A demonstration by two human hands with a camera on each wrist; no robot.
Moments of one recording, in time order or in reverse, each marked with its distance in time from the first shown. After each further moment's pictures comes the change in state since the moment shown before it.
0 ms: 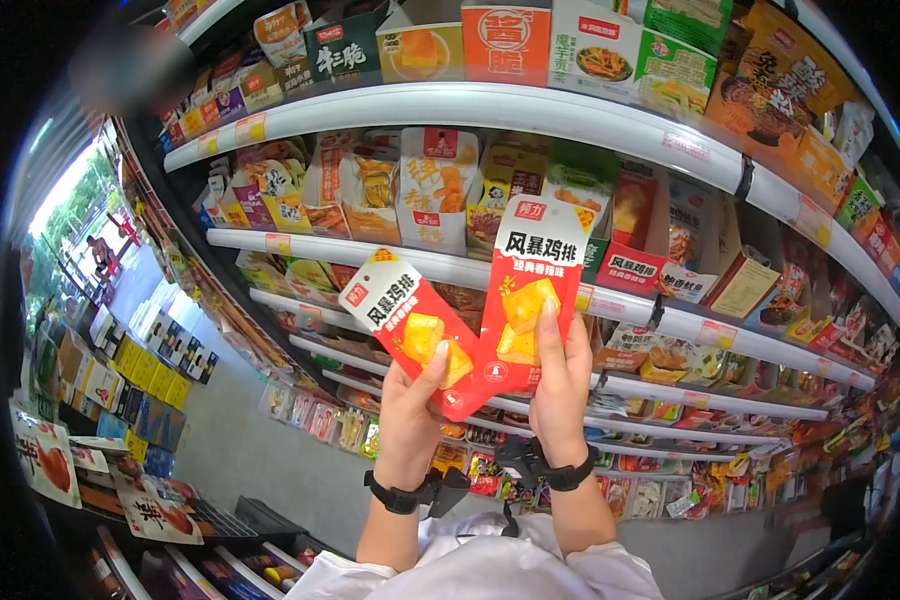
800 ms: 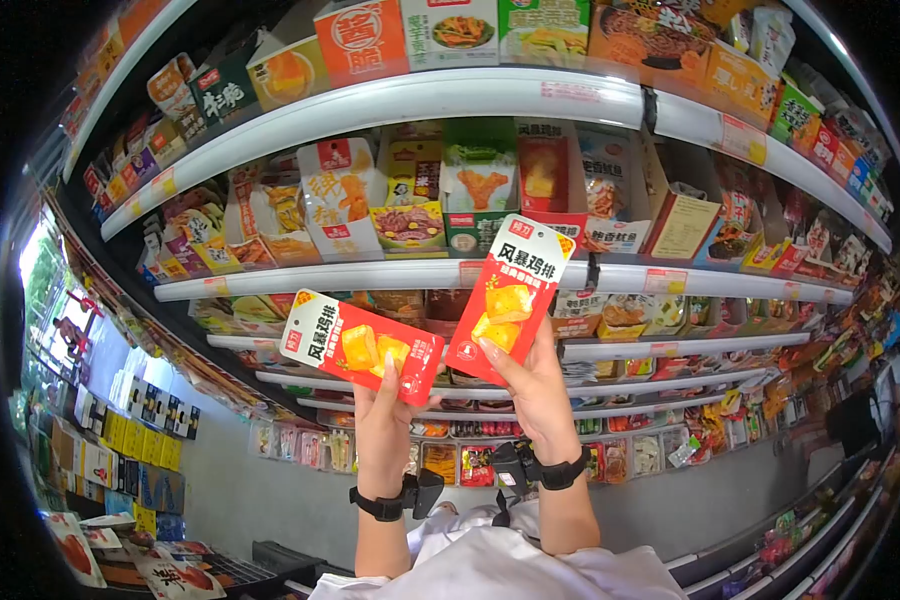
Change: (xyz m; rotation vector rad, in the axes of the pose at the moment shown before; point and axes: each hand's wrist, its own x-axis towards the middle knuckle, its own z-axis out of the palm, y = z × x) left_hand -0.002 -0.031 -0.009 0.059 0.035 -0.081; right_hand -0.019 -0.004 -0.054 0.055 0.052 0.243
